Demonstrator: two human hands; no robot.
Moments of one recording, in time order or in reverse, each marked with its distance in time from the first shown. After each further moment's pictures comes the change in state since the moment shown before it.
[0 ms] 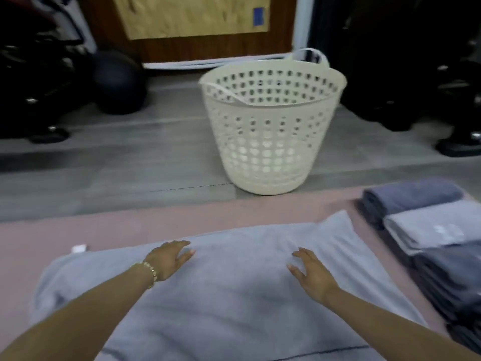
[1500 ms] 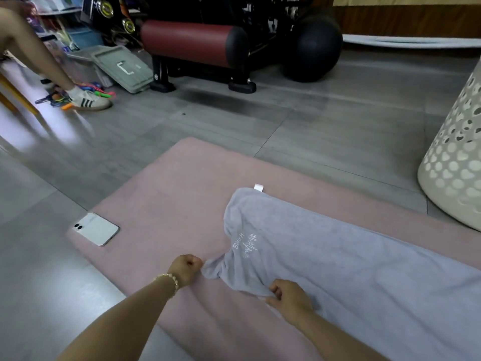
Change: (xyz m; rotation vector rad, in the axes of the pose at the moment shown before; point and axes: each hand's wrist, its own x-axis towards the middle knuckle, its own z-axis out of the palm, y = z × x) left_hand -0.224 -0.284 0.136 -1.087 0.419 -0.744; right_hand -0.063 -0.272 0.288 -0.165 -0.530 -0.454
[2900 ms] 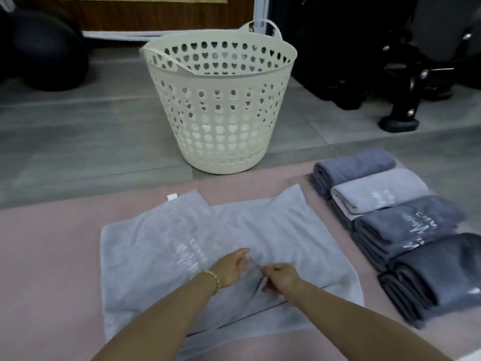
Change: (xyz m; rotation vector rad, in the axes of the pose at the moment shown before) left_hand -0.190 0.228 0.457 0.579 -1.005 0.688; right_hand -0.240 0.284 -0.158 1.162 0.628 0.716
